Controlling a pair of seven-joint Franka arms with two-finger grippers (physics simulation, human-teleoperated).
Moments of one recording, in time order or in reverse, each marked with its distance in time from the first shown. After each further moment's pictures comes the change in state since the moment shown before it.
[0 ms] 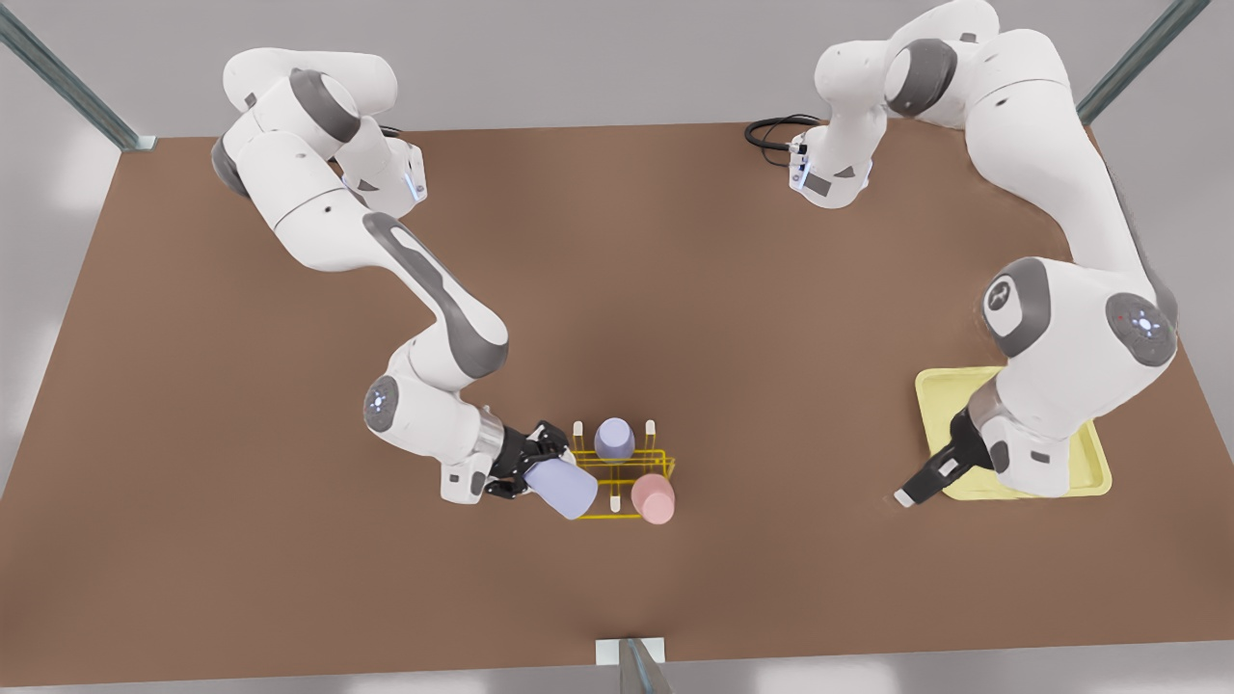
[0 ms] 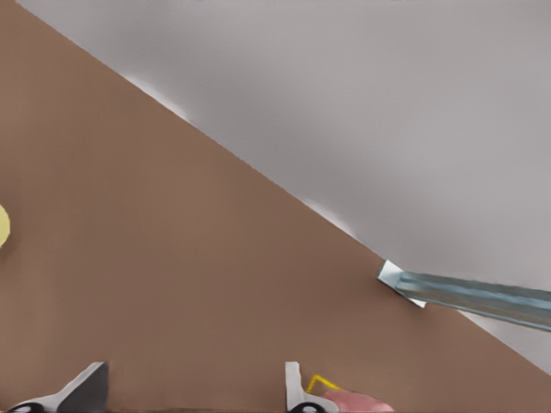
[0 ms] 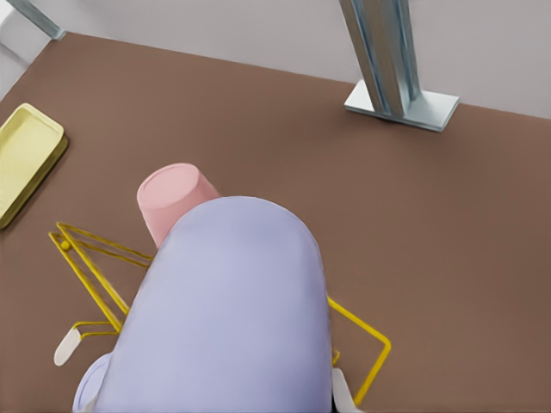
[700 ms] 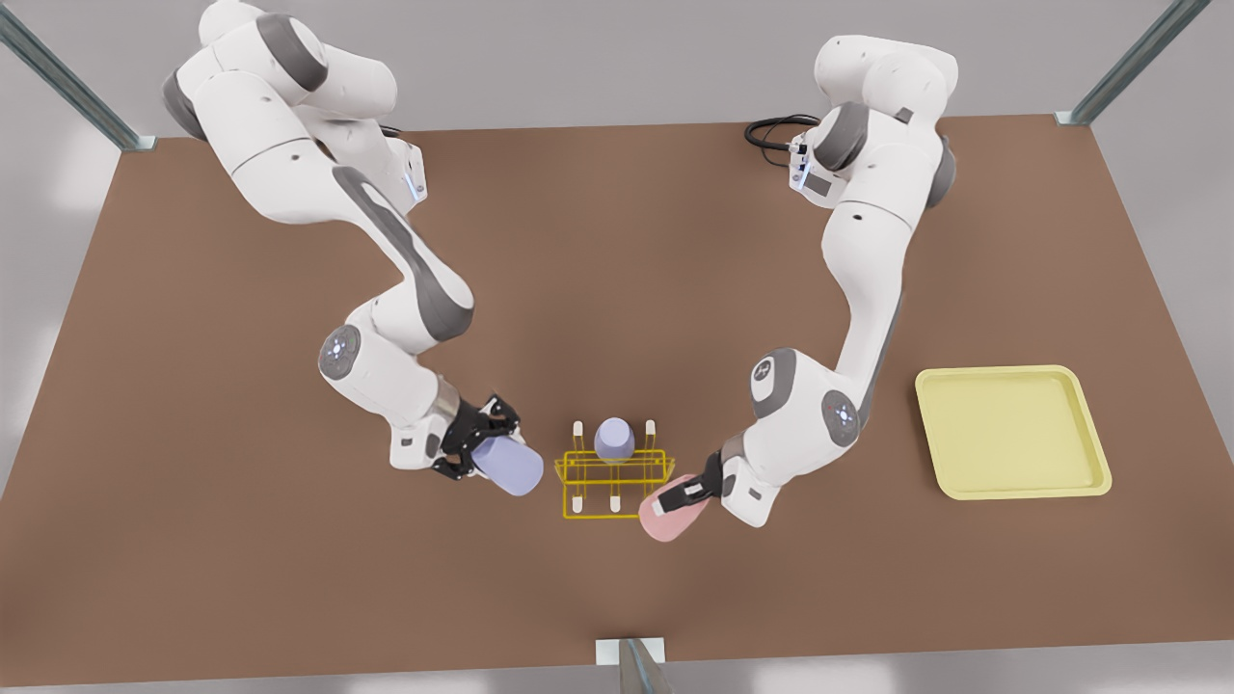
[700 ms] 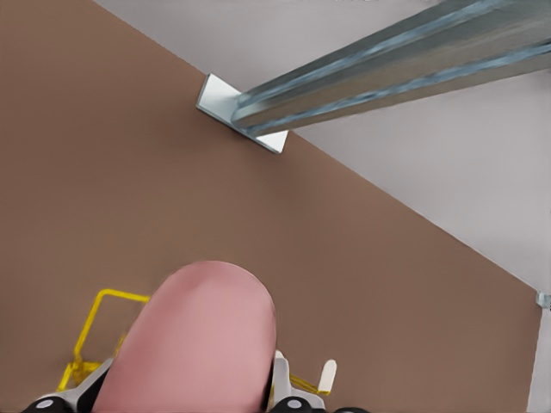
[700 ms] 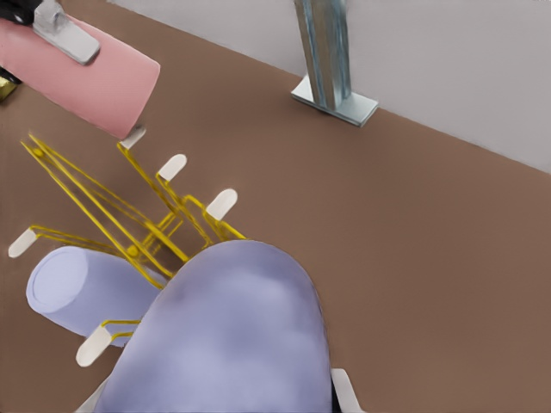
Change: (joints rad) left arm -0.287 0.491 -0.153 0.145 -0.268 0.548 0.070; right arm -0.119 -0.224 0.012 -0.277 -0.057 0.084 -0.095
